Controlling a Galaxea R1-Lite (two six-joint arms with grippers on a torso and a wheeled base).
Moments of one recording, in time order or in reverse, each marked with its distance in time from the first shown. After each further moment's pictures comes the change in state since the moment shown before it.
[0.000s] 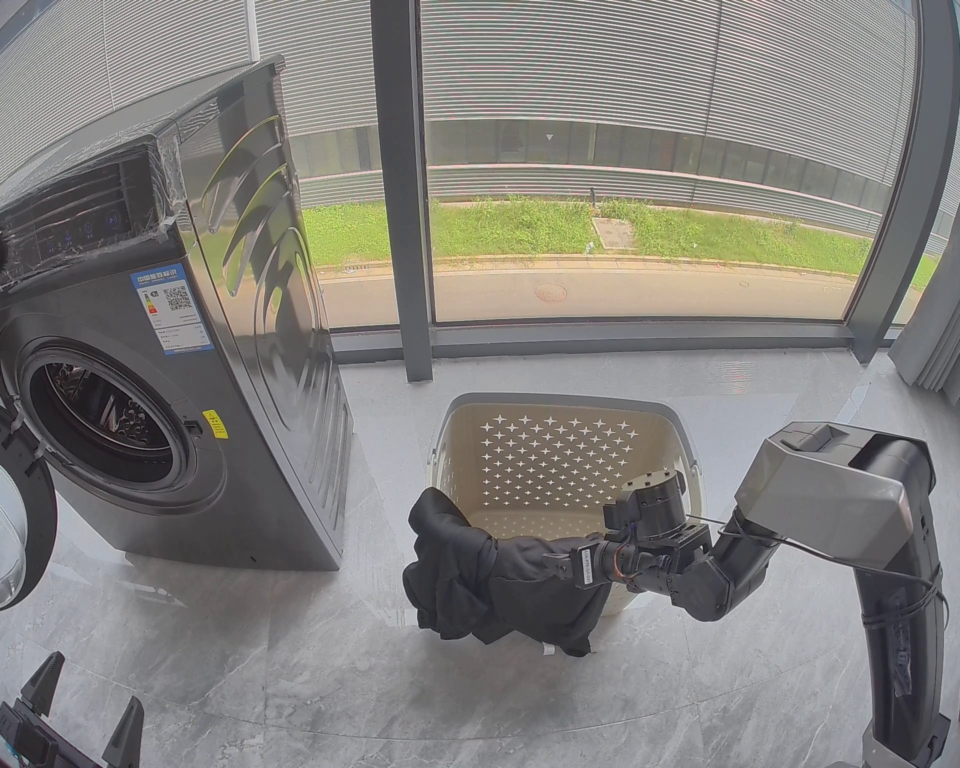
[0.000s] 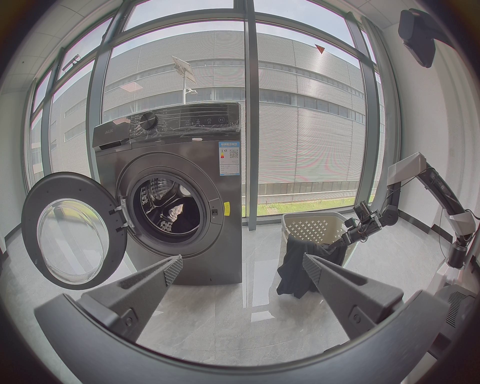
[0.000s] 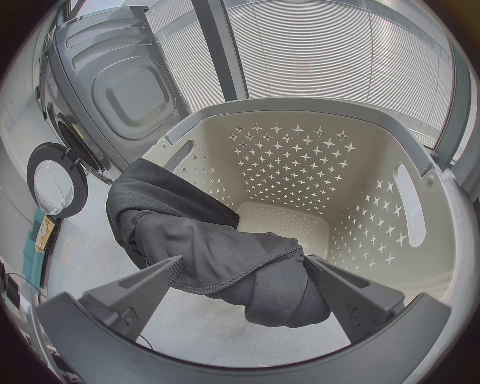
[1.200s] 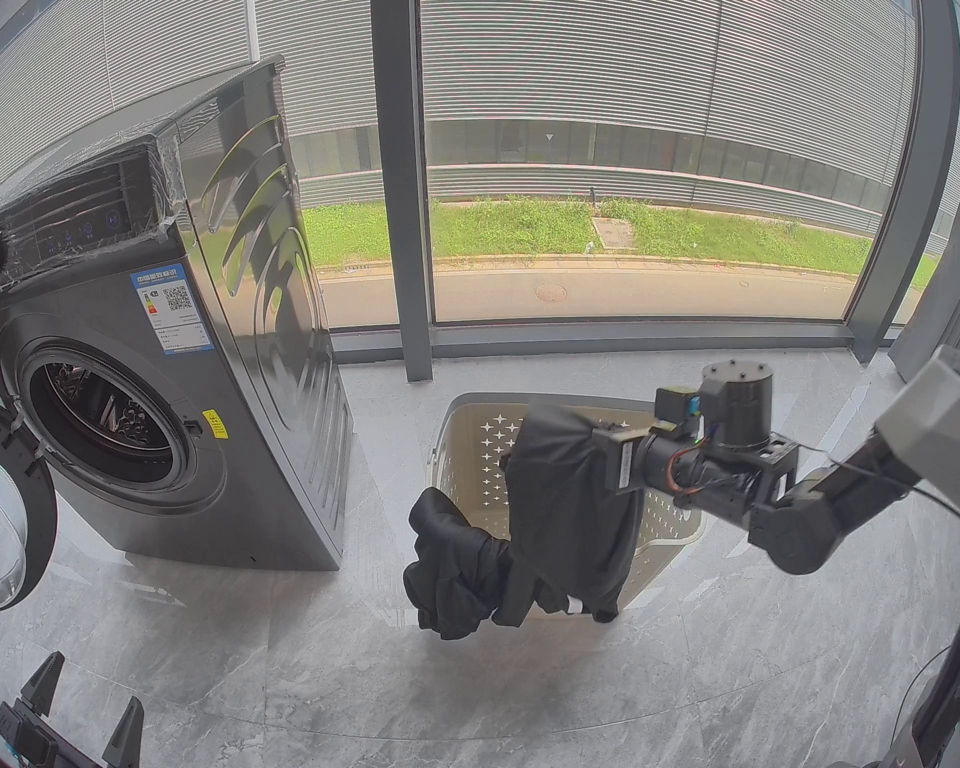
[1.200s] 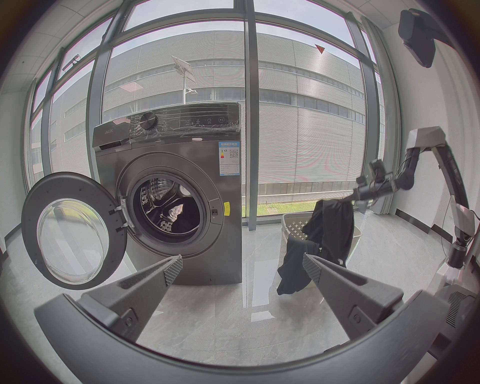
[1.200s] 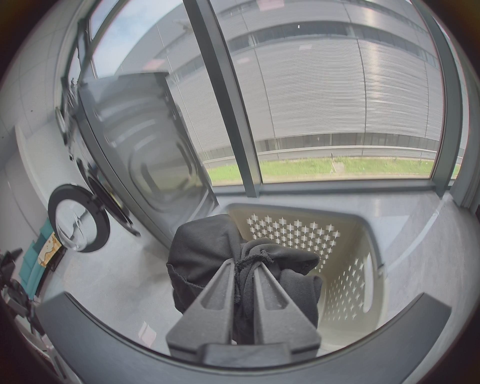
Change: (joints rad) left arm 0.000 0.000 0.000 0.000 0.000 0.000; right arm 0.018 -0.421 0.099 -0.023 -0.008 0.009
